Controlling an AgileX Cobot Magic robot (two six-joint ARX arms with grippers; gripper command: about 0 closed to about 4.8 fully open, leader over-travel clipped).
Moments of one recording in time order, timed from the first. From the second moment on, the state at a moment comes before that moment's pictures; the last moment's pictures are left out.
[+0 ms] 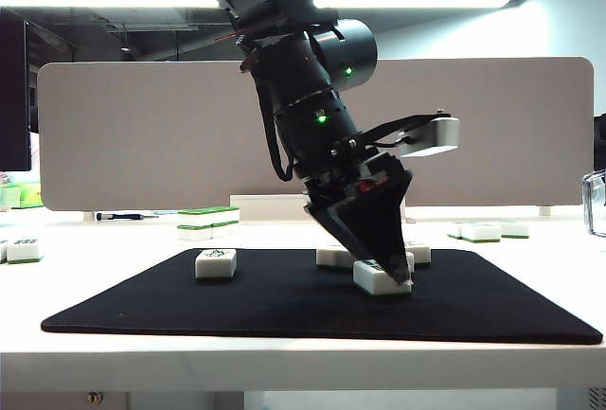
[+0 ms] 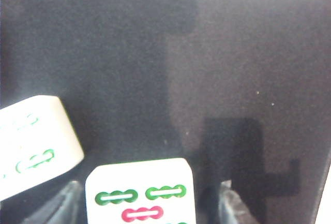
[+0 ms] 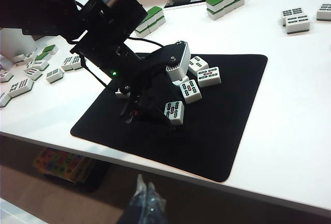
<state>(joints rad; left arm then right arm) -0.75 2.08 1.60 -0.69 0.30 0.57 0.01 0.01 0.79 -1.12 -0.49 0.18</state>
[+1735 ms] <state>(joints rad) -0.68 2.11 1.60 -0.52 0.00 -0.01 0.01 0.01 0.79 -1.12 -0.49 0.18</state>
